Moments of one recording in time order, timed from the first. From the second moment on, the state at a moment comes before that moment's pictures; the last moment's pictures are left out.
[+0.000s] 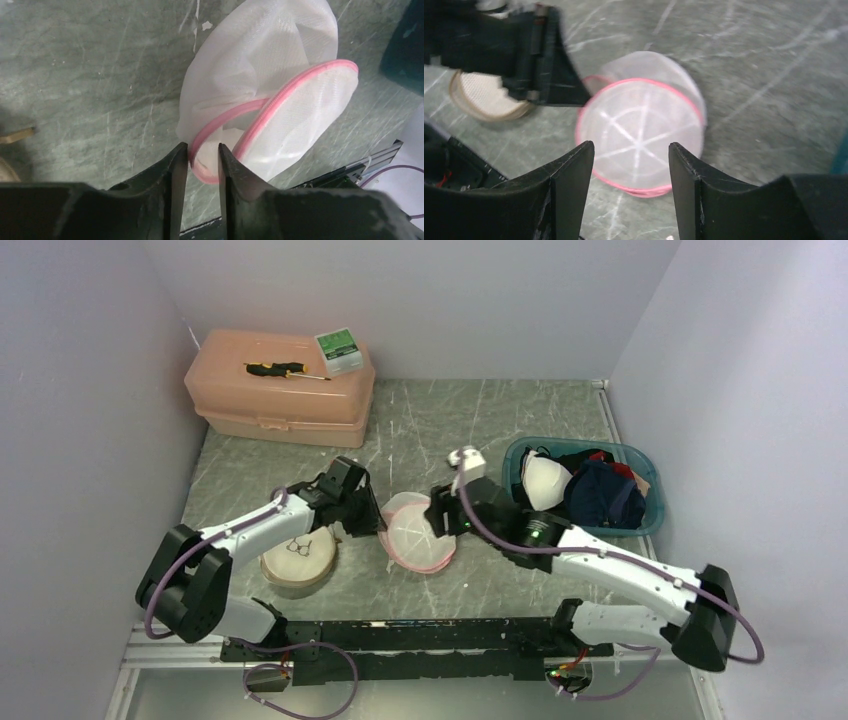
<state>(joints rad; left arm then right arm) -0.58 1.41 0.81 -0.38 0.15 -0.86 1.05 1.14 0.90 -0.30 0.31 0.41</state>
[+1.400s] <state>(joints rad) -0.62 1.54 0.81 -0.19 0.20 -0.79 0.77 0.99 0.50 -0.06 0.10 0.56</state>
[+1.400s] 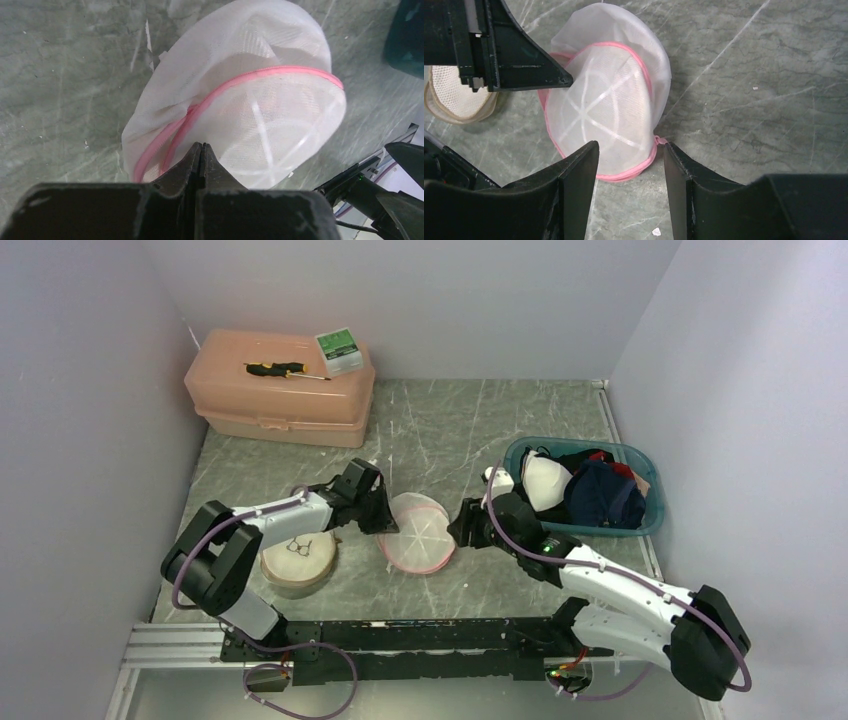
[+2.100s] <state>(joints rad) -0.60 1.58 0.79 -0.16 0.16 -0.80 0.74 0.98 0.34 0.10 -0.06 0.65</state>
